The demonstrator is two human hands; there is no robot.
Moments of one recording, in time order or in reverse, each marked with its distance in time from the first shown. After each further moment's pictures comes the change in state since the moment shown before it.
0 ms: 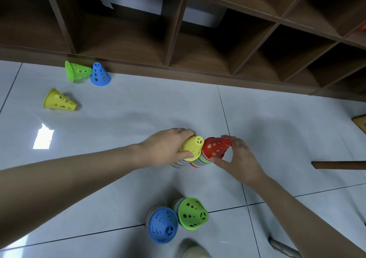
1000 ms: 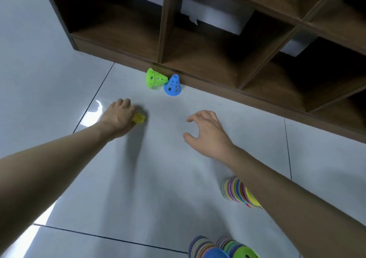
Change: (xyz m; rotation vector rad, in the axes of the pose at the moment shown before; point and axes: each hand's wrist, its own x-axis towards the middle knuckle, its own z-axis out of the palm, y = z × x) left_hand -0.164 -0.267 -0.089 0.487 0.152 -0.762; right_hand 0.141 -0.246 0.114 -0.139 -0.240 -0.480
